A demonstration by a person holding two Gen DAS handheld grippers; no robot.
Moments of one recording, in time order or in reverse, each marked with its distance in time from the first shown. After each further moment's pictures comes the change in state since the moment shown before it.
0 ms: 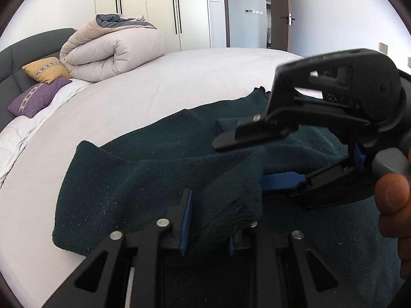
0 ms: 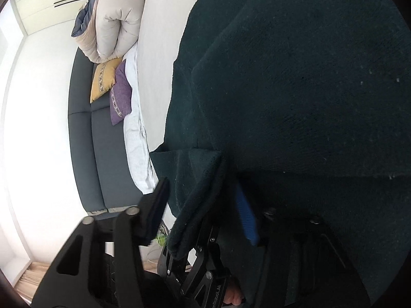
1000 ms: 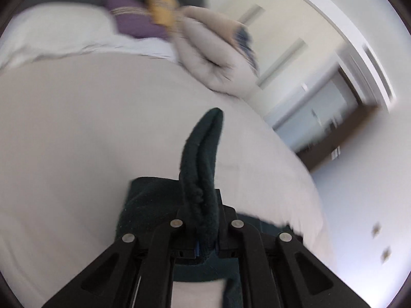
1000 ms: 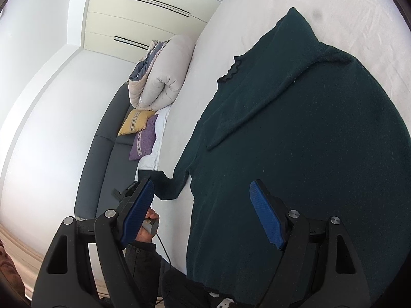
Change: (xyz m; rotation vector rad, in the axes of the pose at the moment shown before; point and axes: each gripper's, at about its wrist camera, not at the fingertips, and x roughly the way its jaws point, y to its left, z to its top) left arm -0.056 0.208 0.037 -0.666 -0.157 -0.139; right arm -0.285 -0.034 -0.214 -0.257 -0.501 0.014
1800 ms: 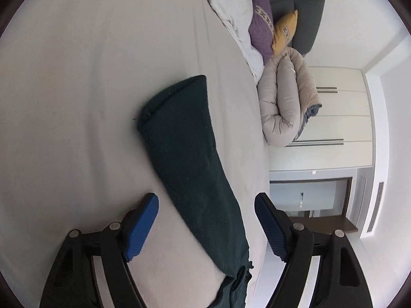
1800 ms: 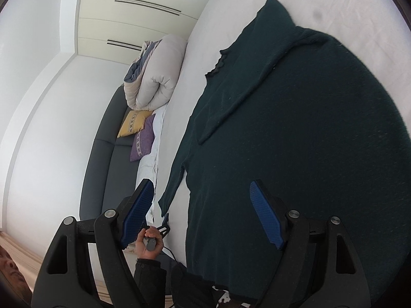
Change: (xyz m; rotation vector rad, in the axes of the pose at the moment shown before) left arm -0.063 0.226 -0.071 -0.902 -0.076 -0.080; right arm -0.009 -0.033 -0.018 0.064 0.028 0.021
